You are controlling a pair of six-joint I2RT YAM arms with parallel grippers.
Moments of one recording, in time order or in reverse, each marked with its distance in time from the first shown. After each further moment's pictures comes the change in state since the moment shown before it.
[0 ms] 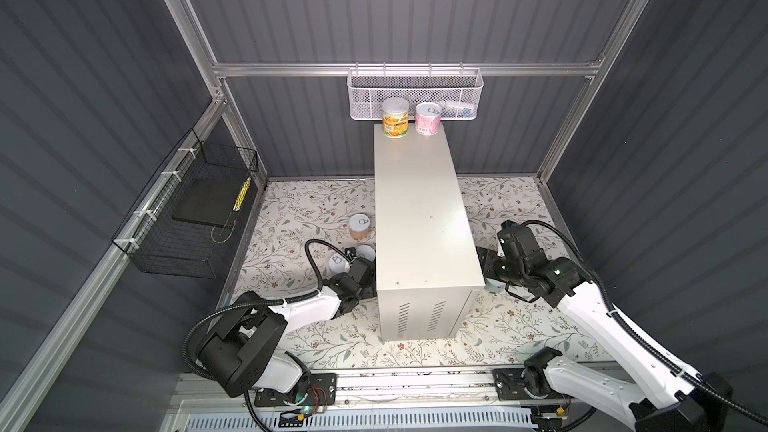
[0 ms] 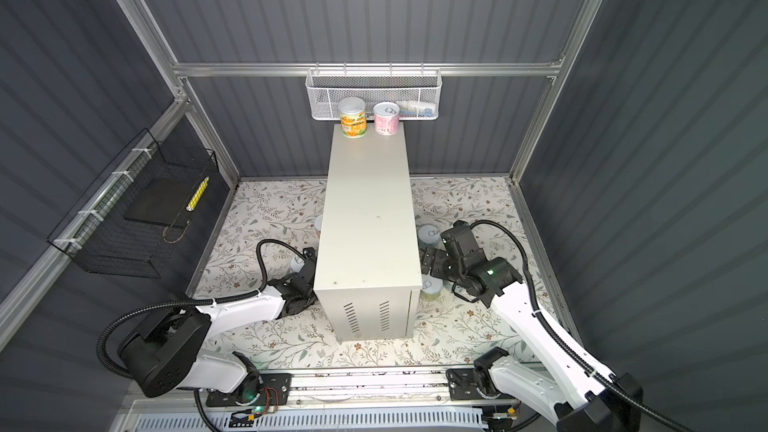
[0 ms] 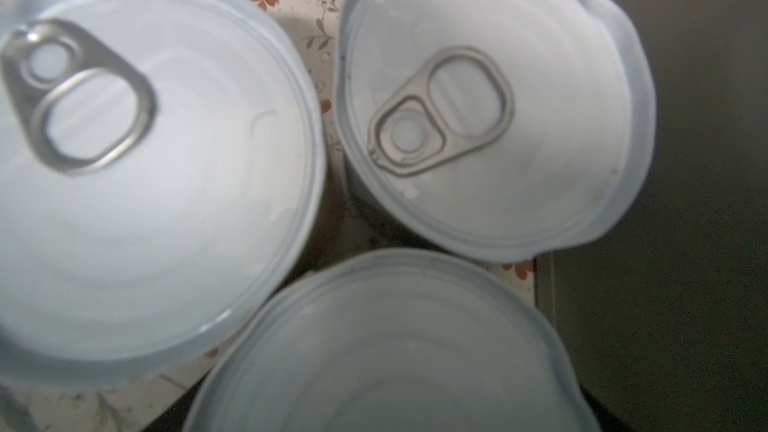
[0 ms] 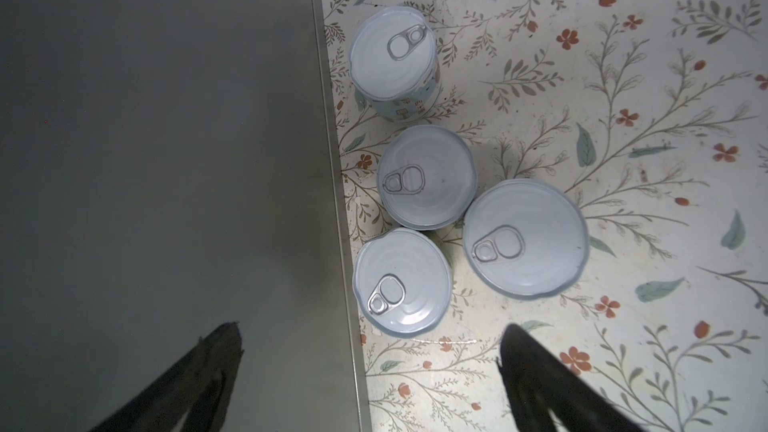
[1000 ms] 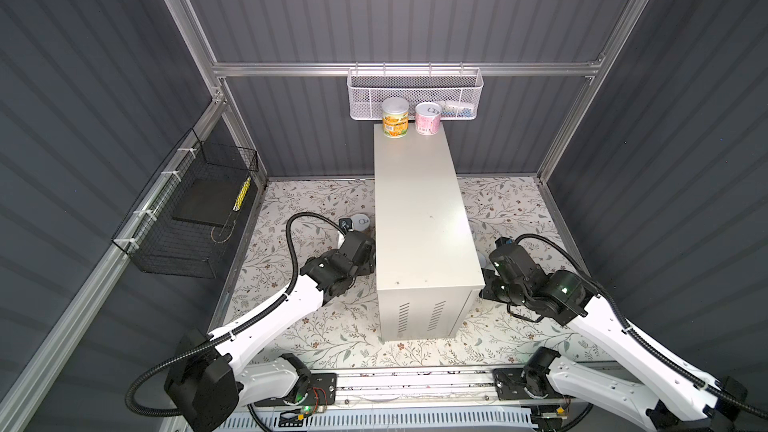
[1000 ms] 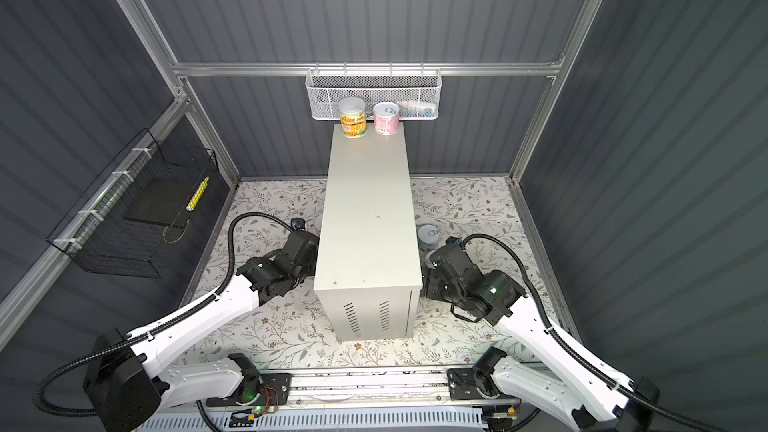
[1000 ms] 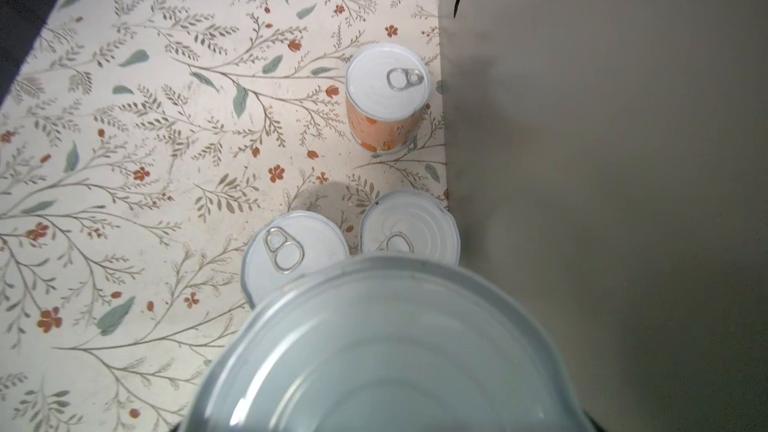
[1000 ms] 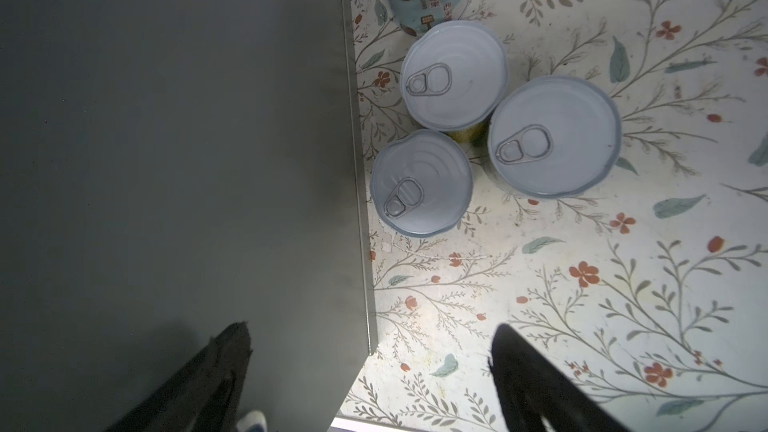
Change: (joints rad) left arm -0.008 -0.227 0.359 -0.455 -0.117 0.112; right arm 0.237 -0.092 -0.001 -0.188 0.075 0.153
